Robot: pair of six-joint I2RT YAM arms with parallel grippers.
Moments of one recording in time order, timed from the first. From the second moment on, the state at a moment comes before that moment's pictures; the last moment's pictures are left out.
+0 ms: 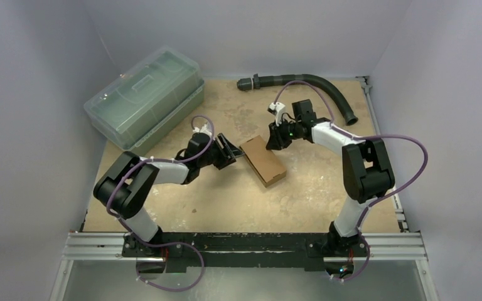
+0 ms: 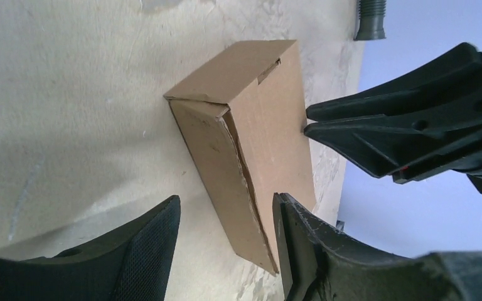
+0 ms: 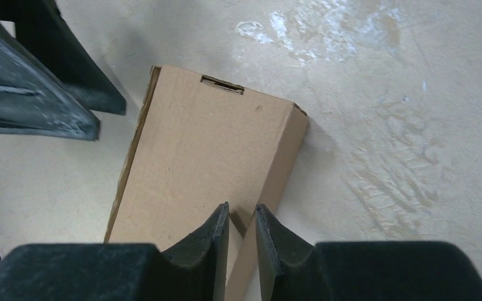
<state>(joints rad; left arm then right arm) -0.52 1.65 0.63 0.53 0.25 -1.08 0.29 1.79 1.15 -0.29 -0.65 -0.24</state>
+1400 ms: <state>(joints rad) -0.54 1.87 0.73 0.73 0.26 -1.18 0.28 1.84 1.18 -0.37 -0.72 -0.25</state>
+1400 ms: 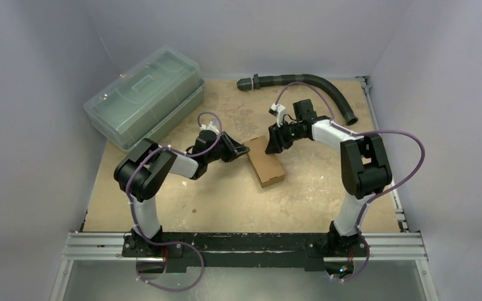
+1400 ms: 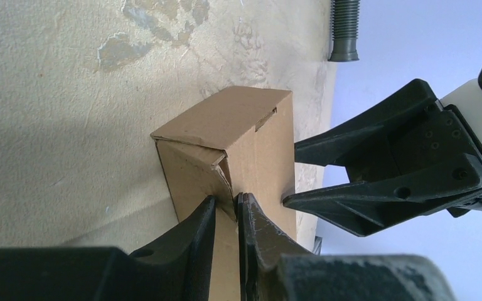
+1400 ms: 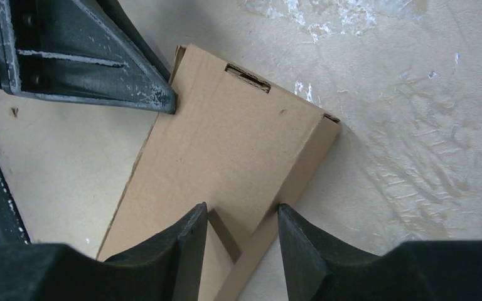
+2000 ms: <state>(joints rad) -0.51 1.87 0.67 0.76 0.26 -1.17 0.46 1.68 1.22 -0.45 -0.66 -0.35</state>
